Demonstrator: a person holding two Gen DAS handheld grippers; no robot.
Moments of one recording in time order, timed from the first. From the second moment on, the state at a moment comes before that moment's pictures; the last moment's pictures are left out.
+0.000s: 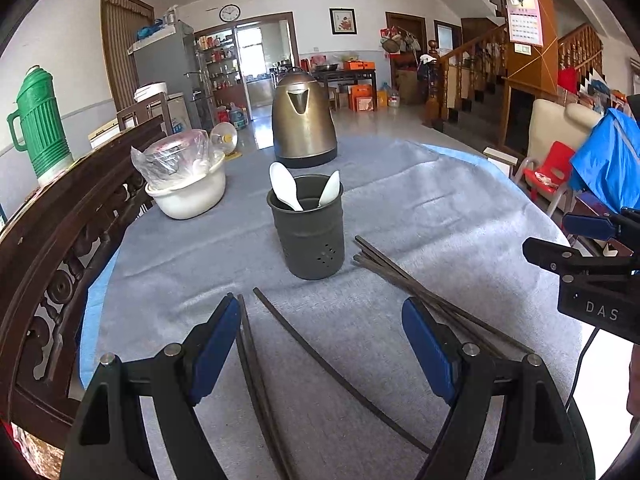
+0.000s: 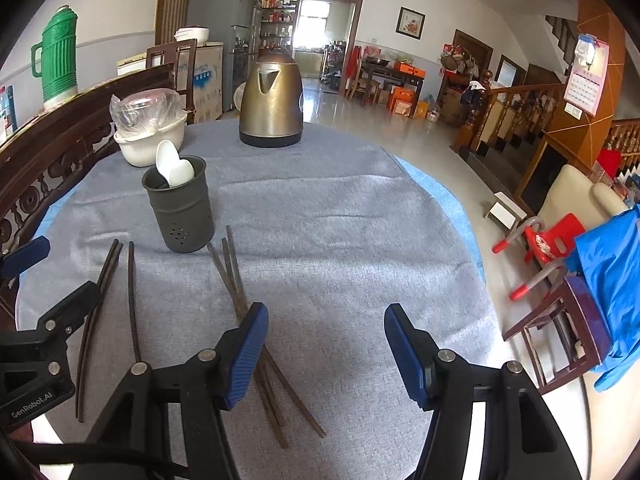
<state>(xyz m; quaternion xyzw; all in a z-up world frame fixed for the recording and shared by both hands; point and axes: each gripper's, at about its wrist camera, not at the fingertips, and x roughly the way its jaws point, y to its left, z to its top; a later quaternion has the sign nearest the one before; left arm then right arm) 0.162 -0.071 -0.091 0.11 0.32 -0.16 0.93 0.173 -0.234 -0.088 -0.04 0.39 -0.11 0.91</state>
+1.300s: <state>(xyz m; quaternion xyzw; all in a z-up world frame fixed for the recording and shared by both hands) 0.211 -0.008 -0.116 0.07 0.37 -0.11 0.92 0.202 -0.226 -0.107 -0.03 0.42 -0.08 0.90</state>
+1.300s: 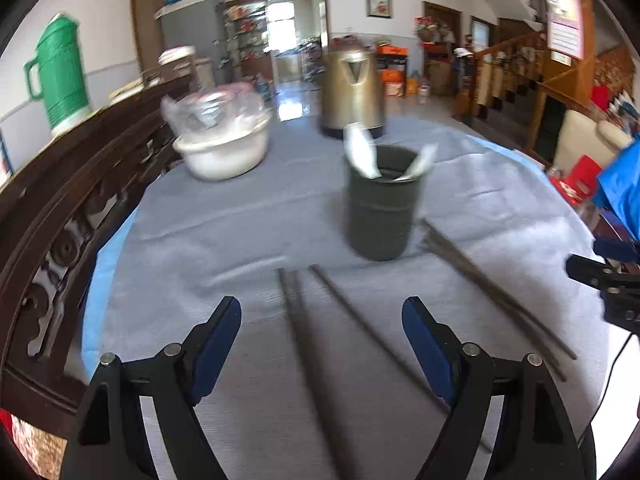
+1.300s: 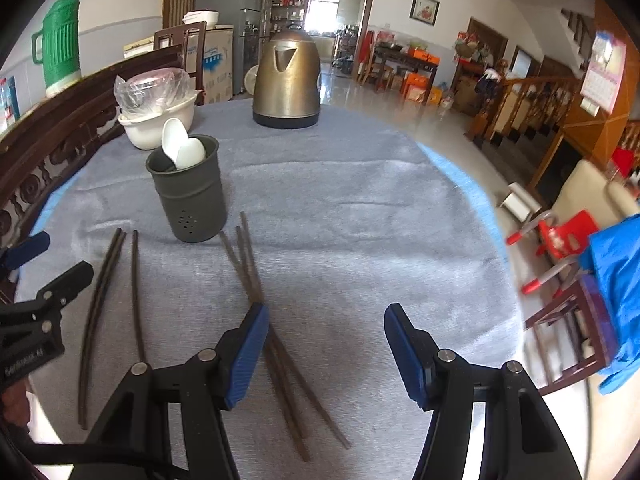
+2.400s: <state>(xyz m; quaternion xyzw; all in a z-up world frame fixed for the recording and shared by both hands) 0.251 0.008 -0.184 -0.01 0.49 -0.16 0.85 0.222 -0.265 -0.189 0.27 0.54 0.12 0.79</state>
